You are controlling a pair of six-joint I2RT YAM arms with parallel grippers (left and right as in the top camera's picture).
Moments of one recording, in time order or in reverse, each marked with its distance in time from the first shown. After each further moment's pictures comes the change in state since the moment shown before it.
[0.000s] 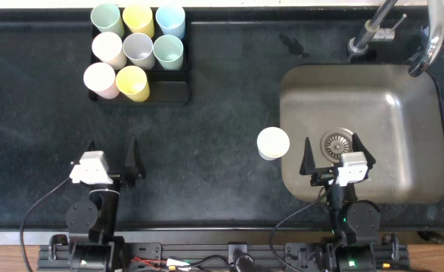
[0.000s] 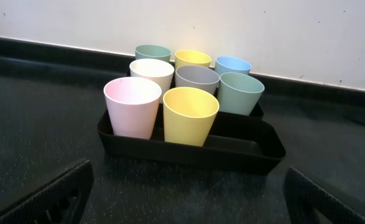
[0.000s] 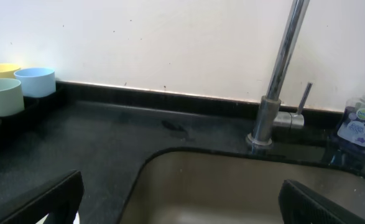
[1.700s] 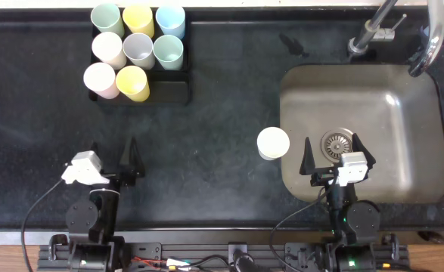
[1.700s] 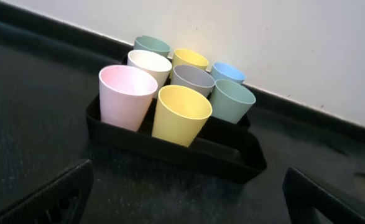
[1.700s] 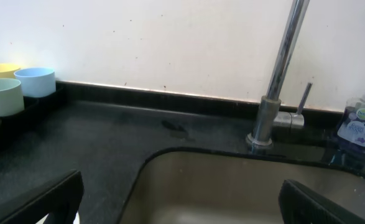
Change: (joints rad) left arm 0.000 0.000 0.000 0.000 0.000 -0.174; right arm 0.000 0.000 0.000 0.000 0.000 0.000
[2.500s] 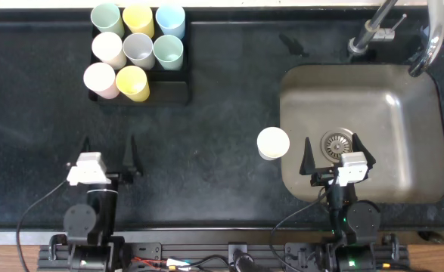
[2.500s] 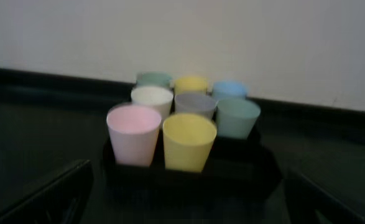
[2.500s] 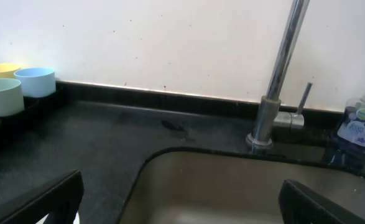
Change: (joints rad) left arm 0.000 0.000 0.002 0.039 -0.011 0.187; right arm 0.000 0.000 0.000 0.000 0.000 0.000
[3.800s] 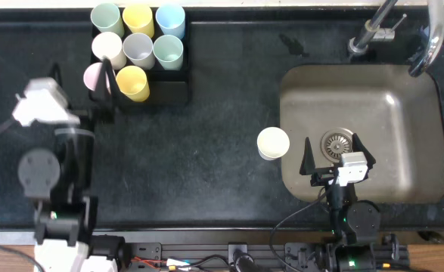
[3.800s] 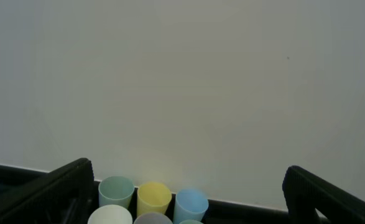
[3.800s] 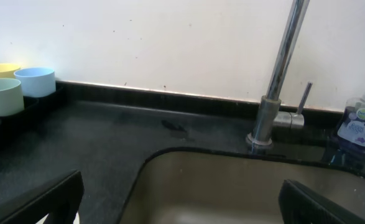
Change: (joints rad) left arm -0.024 0.668 0.551 0.350 0.020 -0.070; right arm 0.000 0.000 0.000 0.000 0.000 0.000
